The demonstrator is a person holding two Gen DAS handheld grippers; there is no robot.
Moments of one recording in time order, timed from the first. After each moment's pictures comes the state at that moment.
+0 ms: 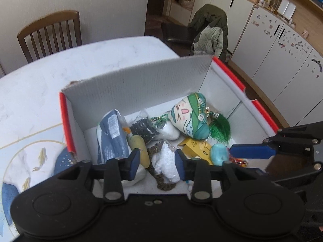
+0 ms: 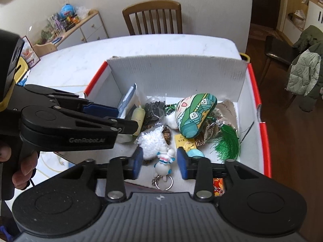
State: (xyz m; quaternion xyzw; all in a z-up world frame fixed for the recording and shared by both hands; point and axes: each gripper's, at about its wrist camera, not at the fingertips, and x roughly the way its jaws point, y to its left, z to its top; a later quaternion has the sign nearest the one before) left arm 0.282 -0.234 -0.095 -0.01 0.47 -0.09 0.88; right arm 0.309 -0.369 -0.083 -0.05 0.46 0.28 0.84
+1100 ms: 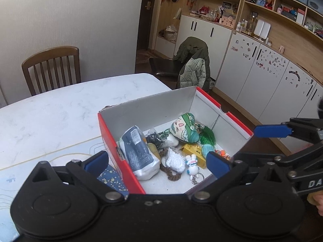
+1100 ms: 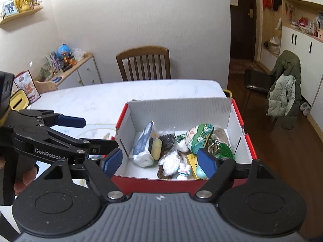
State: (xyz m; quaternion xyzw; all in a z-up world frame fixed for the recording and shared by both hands) left arm 0.201 -0.181 -0.038 0.00 0.37 -0.14 0.92; right arm 0.219 -0.359 -0.024 -0.01 0.35 0.23 0.91
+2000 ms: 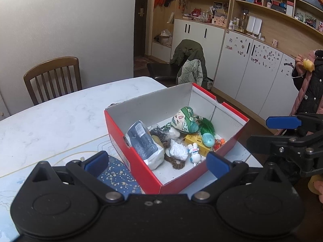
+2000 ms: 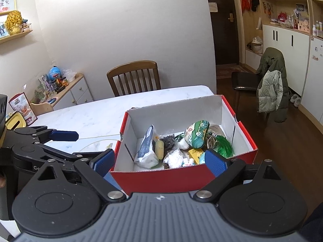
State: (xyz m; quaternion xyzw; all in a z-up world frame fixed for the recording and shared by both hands) left arm 0.165 -0.169 -0.037 0.03 0.35 -0.15 0.92; right arm 0.172 -0.361 -0.023 0.05 0.32 0.19 0.93
